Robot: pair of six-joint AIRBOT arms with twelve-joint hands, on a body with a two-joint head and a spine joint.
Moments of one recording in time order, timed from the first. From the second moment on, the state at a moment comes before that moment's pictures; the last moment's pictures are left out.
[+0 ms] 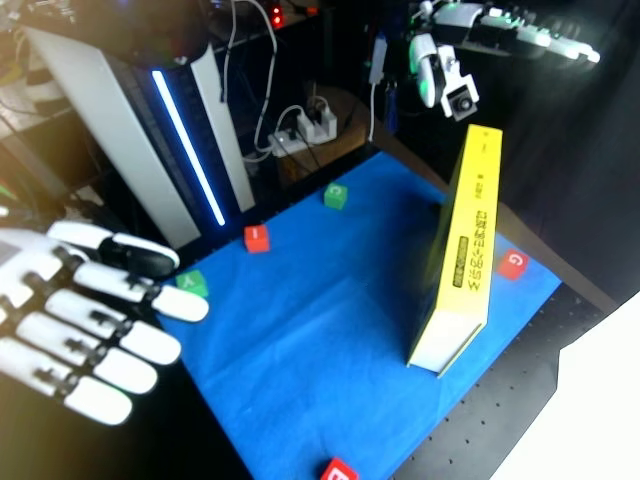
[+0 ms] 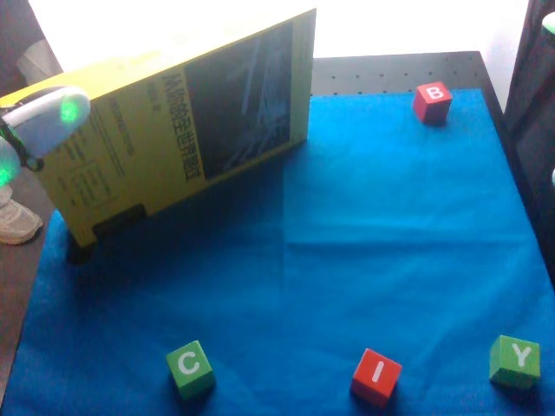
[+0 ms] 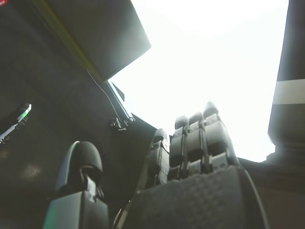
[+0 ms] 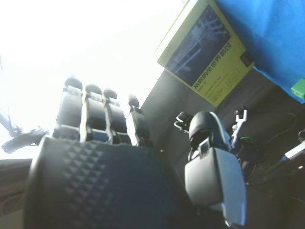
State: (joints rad) left arm 1.11 -0.74 0.81 -0.41 -1.54 1.22; right arm -1.17 -0.64 0.79 0.26 1.24 -1.10
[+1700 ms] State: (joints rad) left arm 0.95 -0.85 0.92 -0.27 -1.31 1.10; right arm -0.99 -0.67 0.82 0.14 1.25 -1.10
